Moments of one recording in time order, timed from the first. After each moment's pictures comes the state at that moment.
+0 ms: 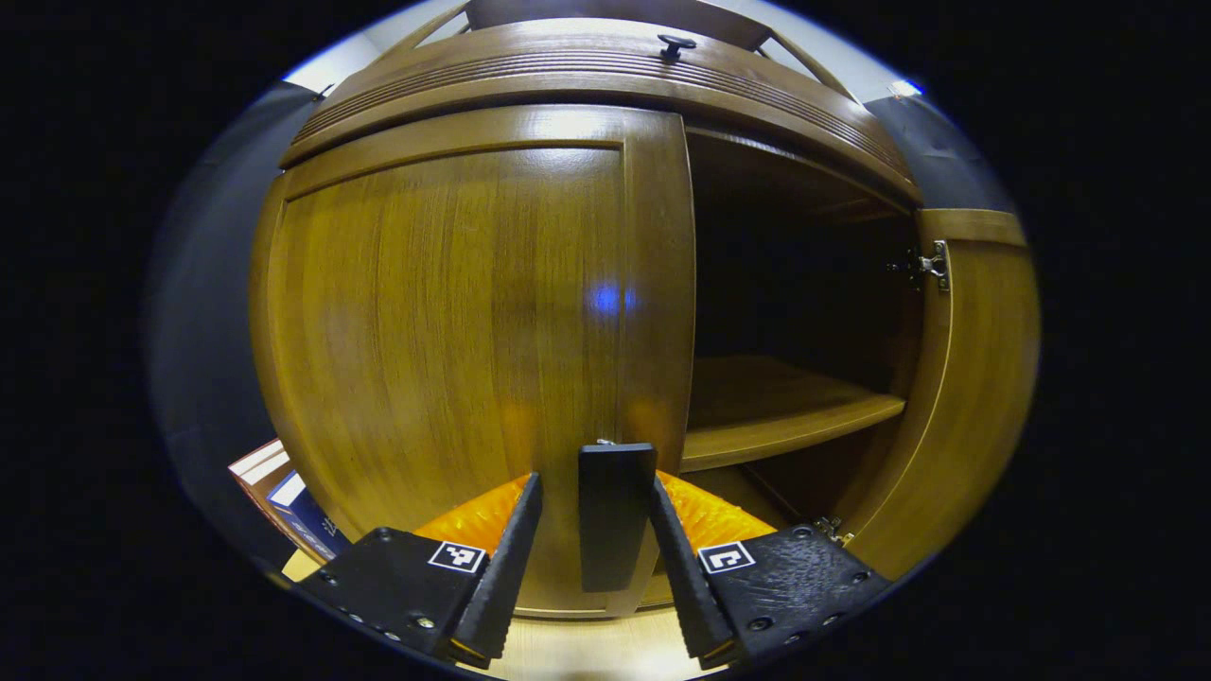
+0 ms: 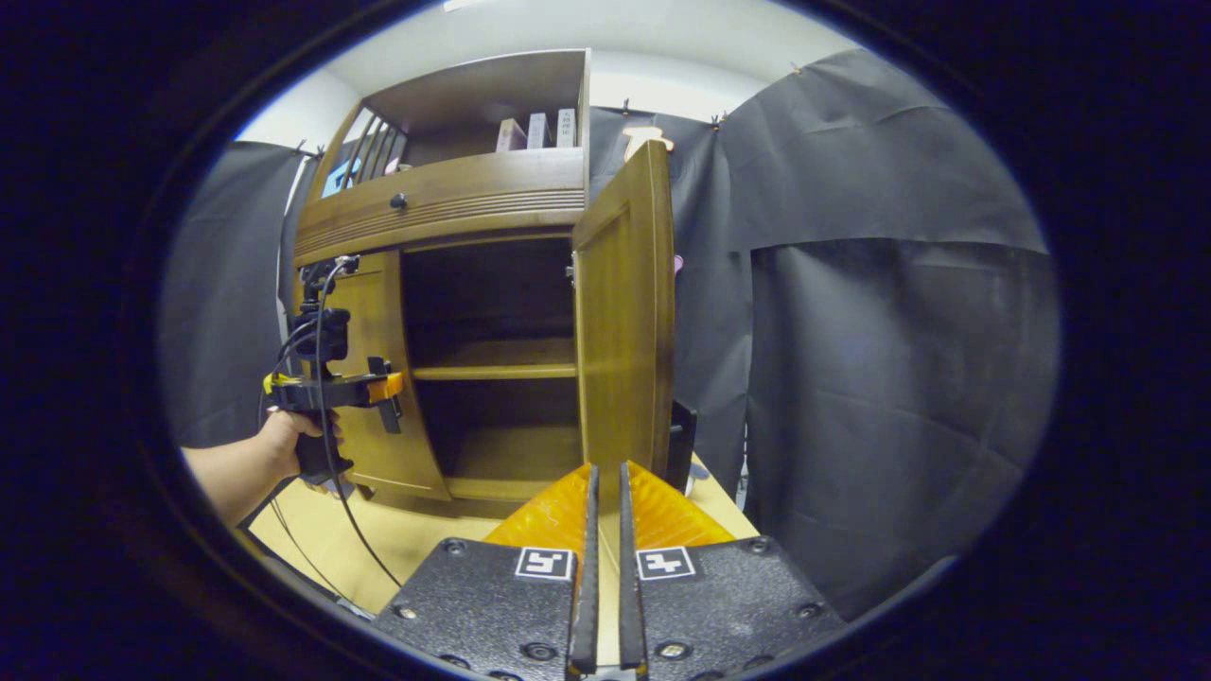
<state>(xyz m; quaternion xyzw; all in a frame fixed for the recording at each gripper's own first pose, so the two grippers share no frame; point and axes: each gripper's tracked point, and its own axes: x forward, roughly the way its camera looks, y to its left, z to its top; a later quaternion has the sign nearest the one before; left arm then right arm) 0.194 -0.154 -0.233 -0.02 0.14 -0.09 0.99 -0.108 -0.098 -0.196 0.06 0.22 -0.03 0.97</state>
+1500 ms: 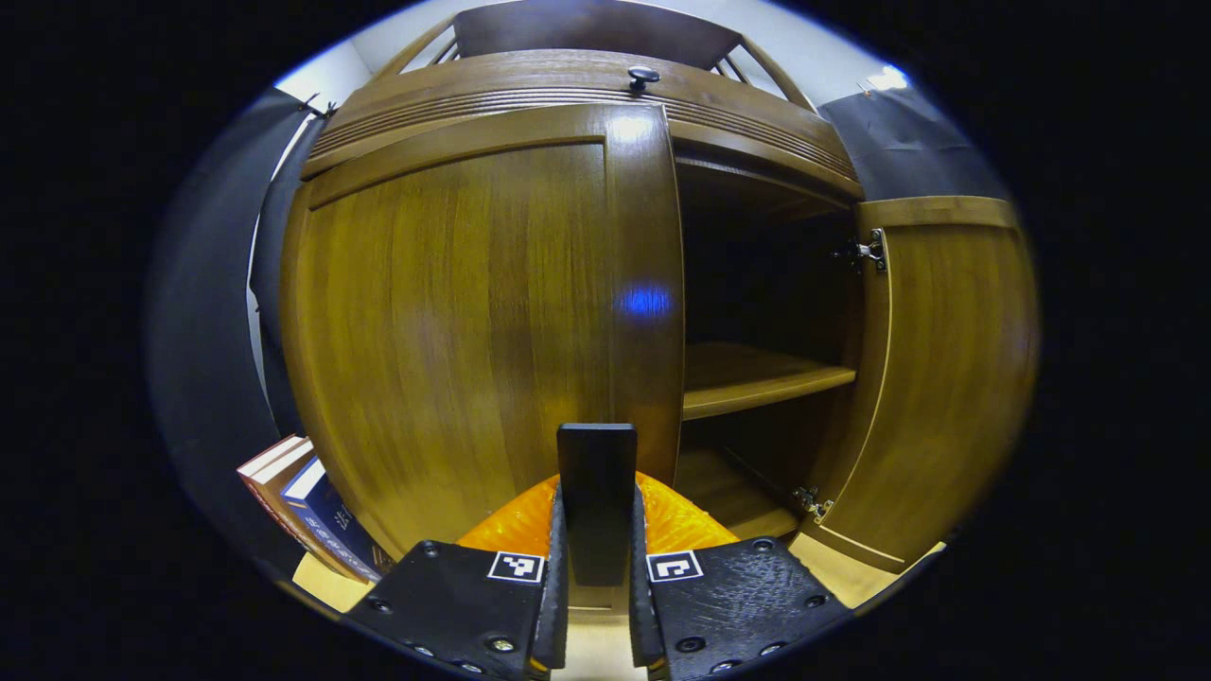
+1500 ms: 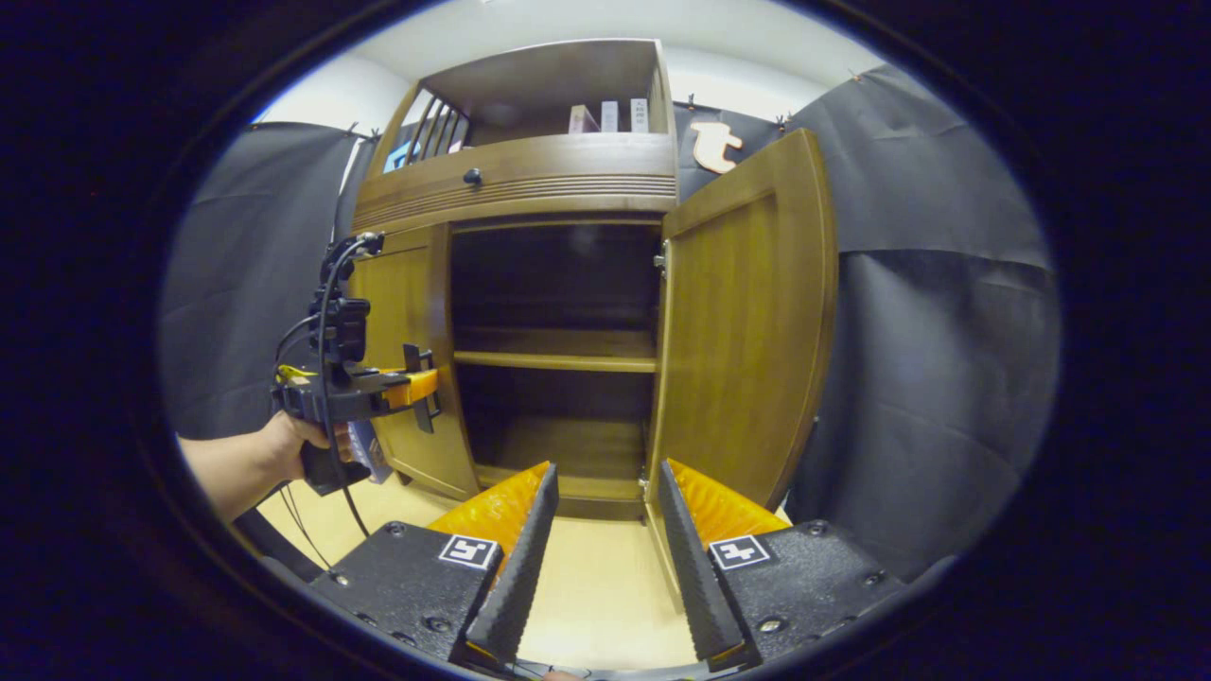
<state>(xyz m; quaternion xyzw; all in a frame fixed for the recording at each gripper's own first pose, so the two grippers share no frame) 0.132 -0.145 -0.234 -0.01 0.14 -0.13 0.98 -0.088 -0.032 -0.209 0.03 0.22 0.06 0.97</state>
